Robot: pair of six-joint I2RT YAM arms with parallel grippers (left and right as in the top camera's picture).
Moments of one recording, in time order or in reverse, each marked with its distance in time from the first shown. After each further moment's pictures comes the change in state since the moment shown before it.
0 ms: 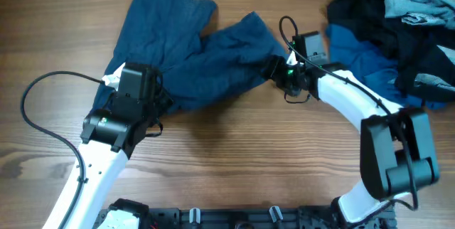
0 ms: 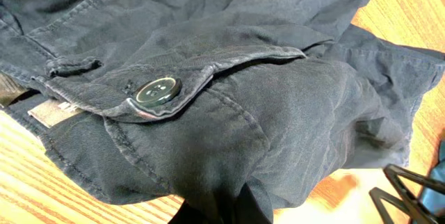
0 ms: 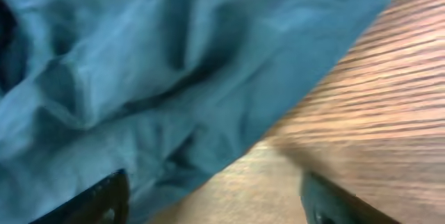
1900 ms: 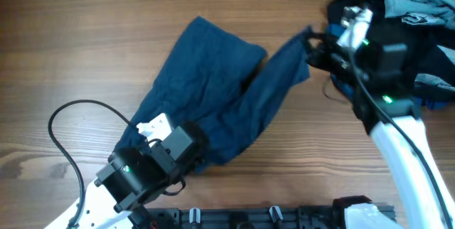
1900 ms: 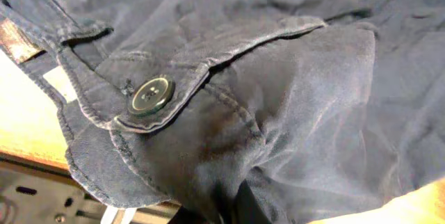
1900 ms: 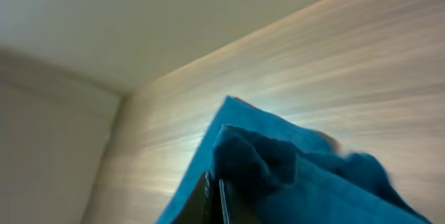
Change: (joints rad) left arm -0.581 -0.176 0.000 -0.382 -0.029 -0.450; right arm -0.125 -0.533 -0.010 0.085 -0.106 -0.094
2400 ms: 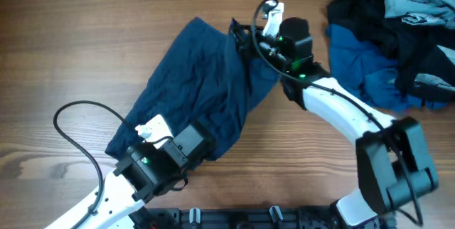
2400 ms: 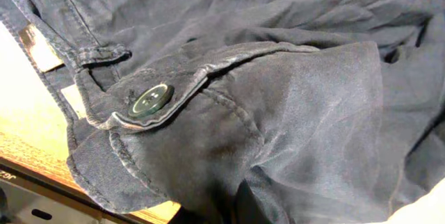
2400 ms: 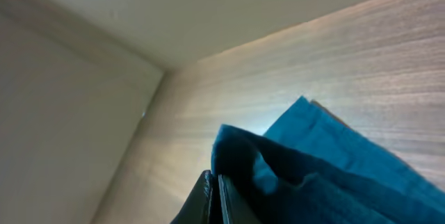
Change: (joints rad) left arm -0.003 0.066 -0.073 0.025 -0.103 -0.075; right arm 0.280 0.473 0.010 0.637 0.052 0.098
